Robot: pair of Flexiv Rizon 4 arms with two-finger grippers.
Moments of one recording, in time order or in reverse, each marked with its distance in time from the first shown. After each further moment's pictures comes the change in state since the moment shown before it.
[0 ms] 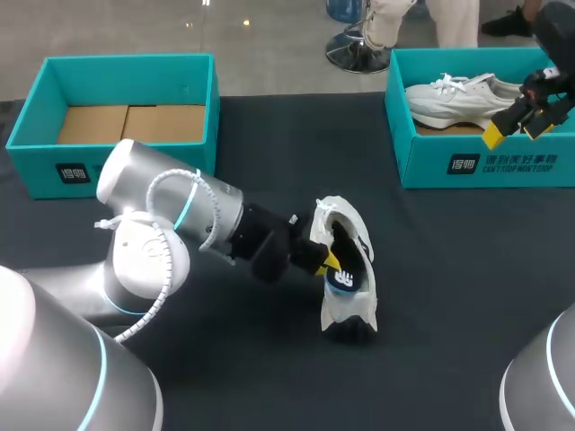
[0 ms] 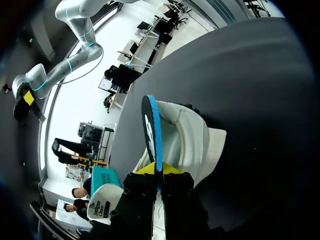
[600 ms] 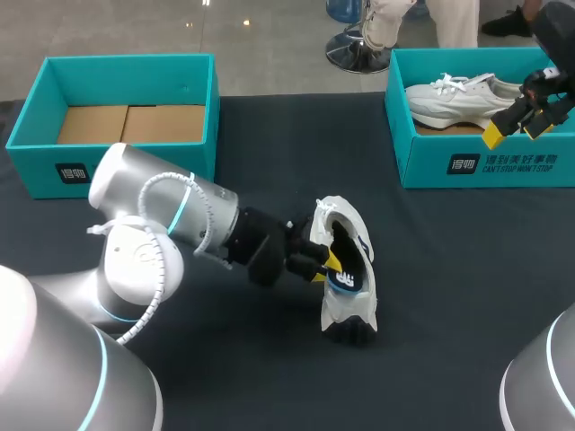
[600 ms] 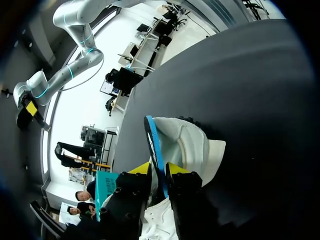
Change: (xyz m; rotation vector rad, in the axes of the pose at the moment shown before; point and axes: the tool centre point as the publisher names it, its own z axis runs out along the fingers) left arm -0.005 -0.021 -0.009 0.017 -0.024 0.022; right arm 0.000 0.000 0.000 0.000 0.000 0.000
